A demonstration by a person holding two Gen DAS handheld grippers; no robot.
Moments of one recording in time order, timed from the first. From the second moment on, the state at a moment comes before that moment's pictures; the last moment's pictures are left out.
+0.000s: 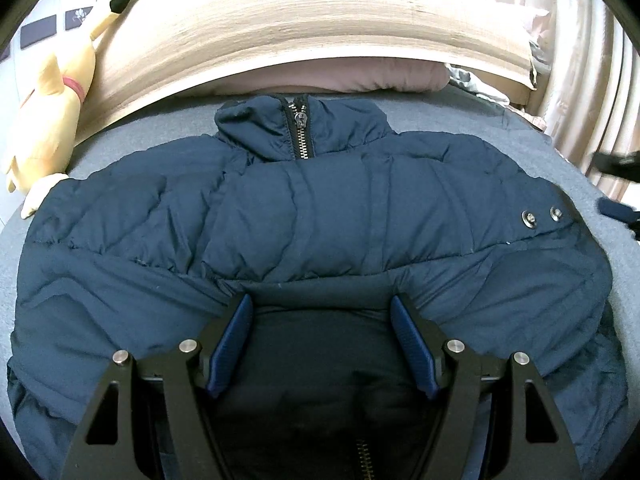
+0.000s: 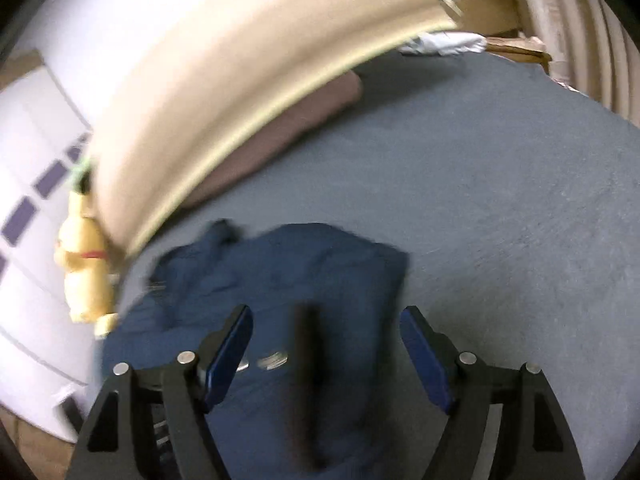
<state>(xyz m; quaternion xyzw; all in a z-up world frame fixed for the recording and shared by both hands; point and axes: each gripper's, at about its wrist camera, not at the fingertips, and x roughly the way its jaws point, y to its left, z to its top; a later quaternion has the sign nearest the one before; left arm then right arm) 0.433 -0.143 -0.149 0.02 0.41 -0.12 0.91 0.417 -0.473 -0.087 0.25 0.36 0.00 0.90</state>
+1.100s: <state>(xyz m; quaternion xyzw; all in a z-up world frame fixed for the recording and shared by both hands) 0.421 -0.019 -0.134 -0.02 0.45 0.01 0.89 0.416 -0.374 -0.122 0.14 0.43 0.00 0.89</state>
